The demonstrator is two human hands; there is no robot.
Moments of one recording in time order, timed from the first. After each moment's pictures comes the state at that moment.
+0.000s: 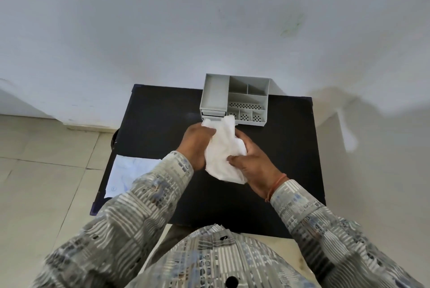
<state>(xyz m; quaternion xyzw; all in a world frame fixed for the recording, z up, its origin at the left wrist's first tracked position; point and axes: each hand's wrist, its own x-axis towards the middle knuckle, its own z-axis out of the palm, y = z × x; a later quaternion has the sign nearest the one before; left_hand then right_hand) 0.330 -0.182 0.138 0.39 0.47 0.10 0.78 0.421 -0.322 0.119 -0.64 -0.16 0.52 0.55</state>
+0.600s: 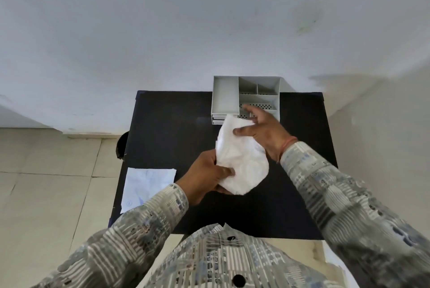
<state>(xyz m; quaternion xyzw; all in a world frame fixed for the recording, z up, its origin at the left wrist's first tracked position) 0.278 -0.155 0.121 0.50 0.41 -0.06 0.76 0.469 -0.228 0.132 -0.73 -0.12 0.46 0.49</state>
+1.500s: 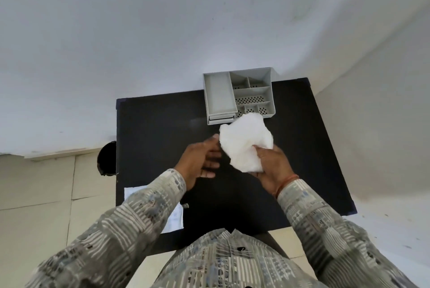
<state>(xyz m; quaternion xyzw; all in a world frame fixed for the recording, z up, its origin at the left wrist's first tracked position) 0.292 -0.054 0.071 0.50 0.45 -0.16 0.72 0.388 -0.230 0.074 -0.62 0.23 0.36 0.66</state>
